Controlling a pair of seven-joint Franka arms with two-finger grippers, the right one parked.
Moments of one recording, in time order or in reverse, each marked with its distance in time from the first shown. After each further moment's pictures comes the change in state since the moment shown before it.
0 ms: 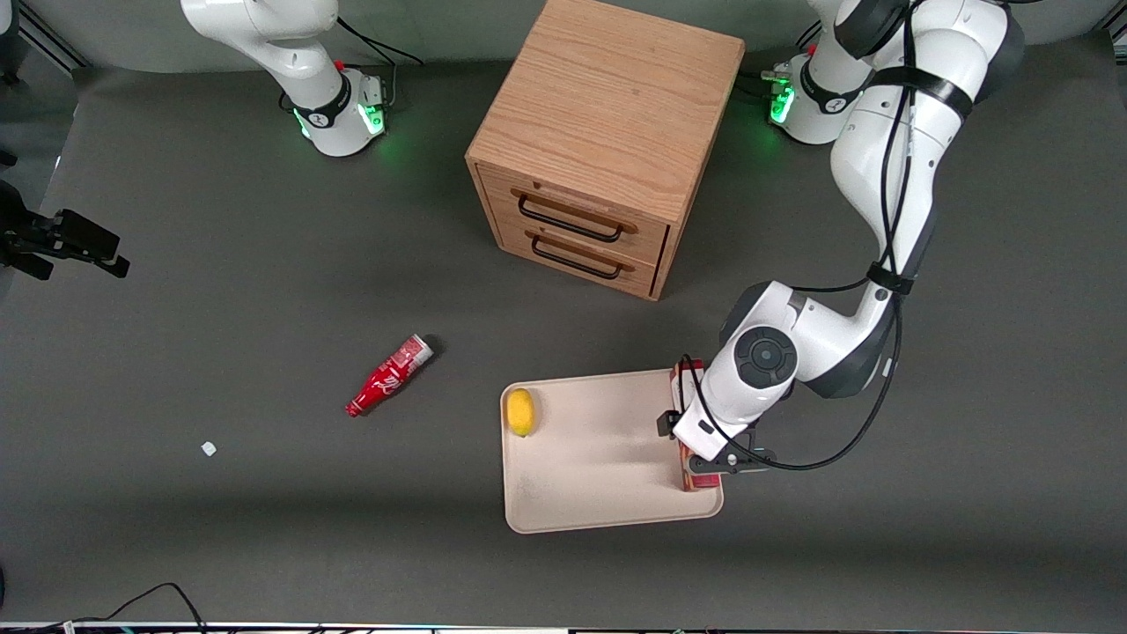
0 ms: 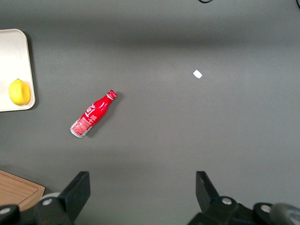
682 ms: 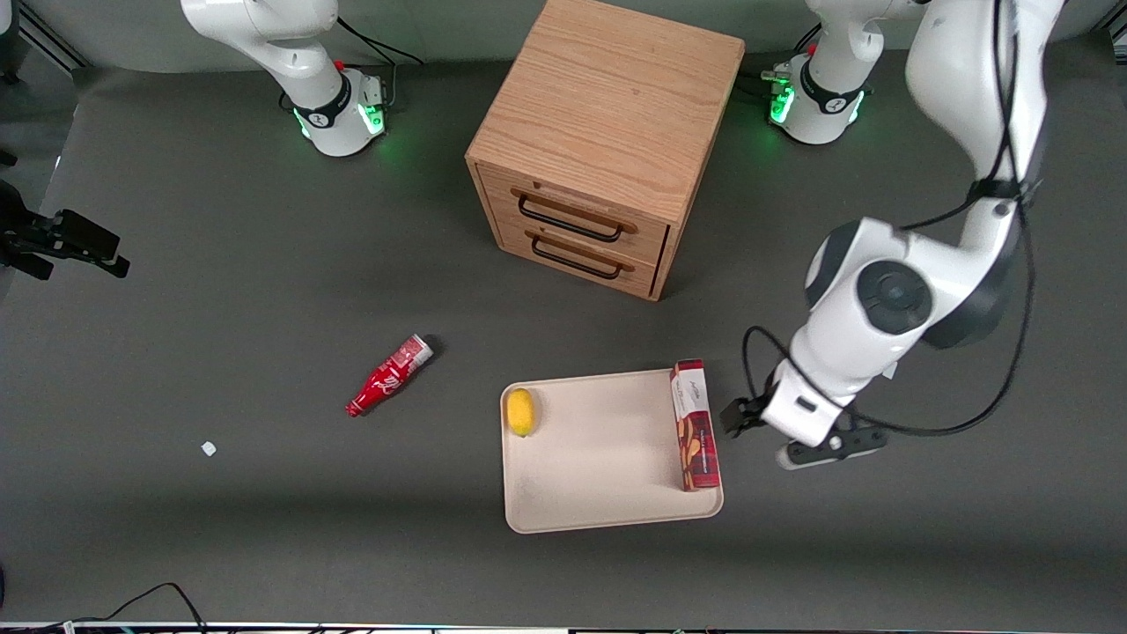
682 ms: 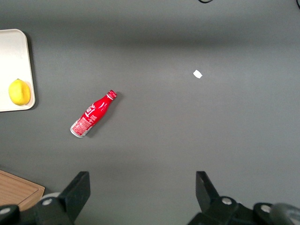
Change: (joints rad) arm 0.136 -0.363 0.006 -0.167 -0.161 -0.139 0.059
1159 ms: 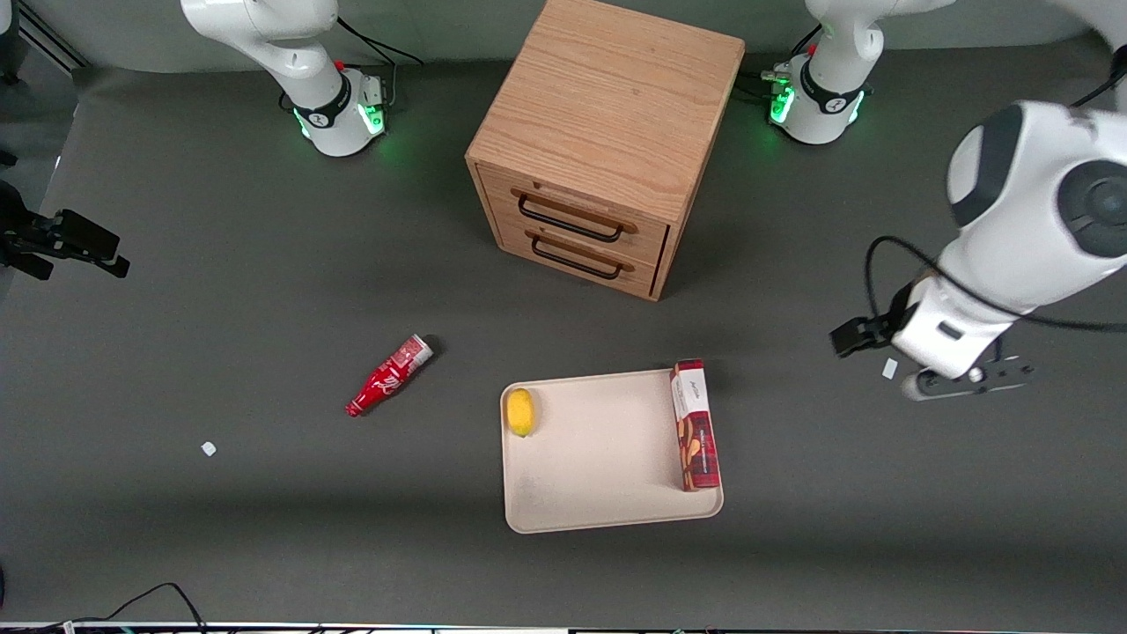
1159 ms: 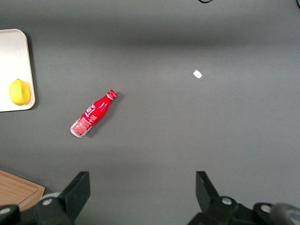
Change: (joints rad) arm 0.159 -0.254 0.006 -0.053 -0.063 -0.368 0.267
